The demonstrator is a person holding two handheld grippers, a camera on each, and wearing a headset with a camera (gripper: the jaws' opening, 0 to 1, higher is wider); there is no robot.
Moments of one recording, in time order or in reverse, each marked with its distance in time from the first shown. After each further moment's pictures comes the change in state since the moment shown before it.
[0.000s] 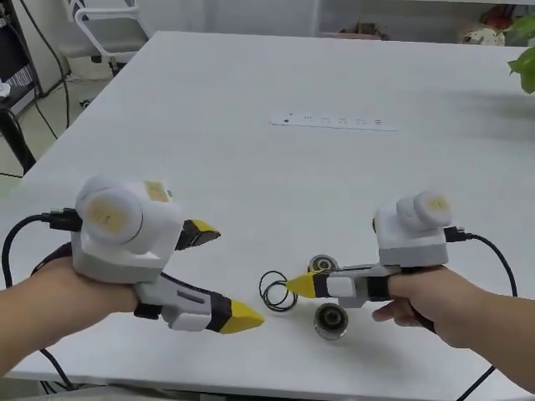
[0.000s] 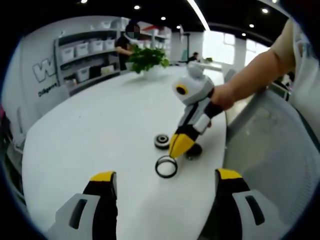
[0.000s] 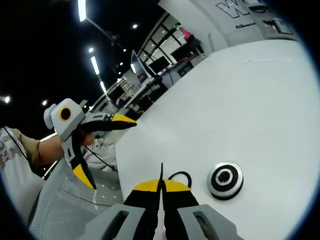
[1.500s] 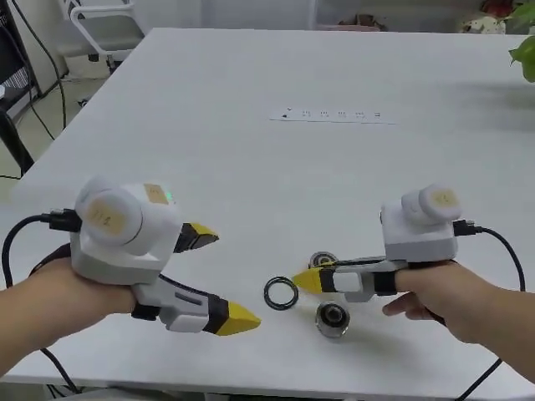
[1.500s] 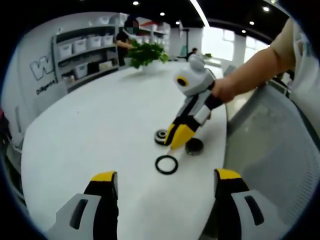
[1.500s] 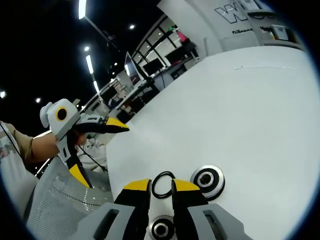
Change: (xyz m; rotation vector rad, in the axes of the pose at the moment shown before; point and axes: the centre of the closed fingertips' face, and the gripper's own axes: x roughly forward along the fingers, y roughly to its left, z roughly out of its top) left arm 0.006 0.005 -0.006 0.003 0.040 -0.014; right arm -0.013 -0.015 0.007 -0.030 -0.023 -0.079
